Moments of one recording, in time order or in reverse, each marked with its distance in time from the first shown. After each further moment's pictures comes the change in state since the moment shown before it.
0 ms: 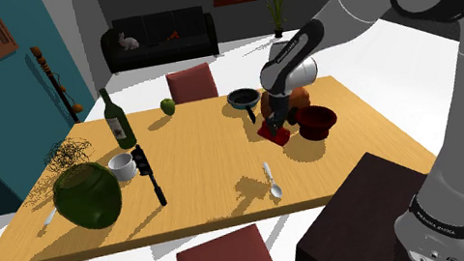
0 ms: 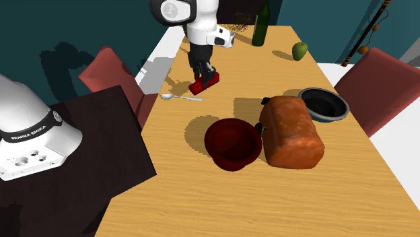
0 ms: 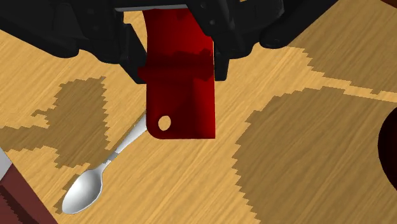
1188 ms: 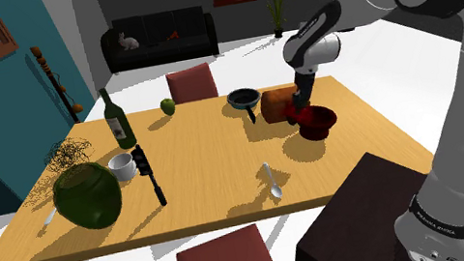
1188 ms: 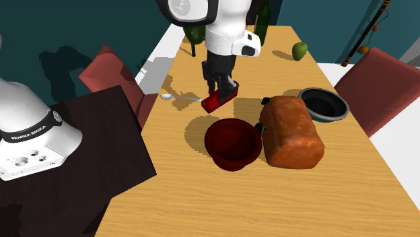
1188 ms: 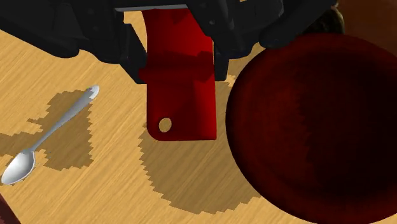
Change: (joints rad) arm -0.161 -0.009 -0.110 0.096 -0.010 -0.138 -0.243
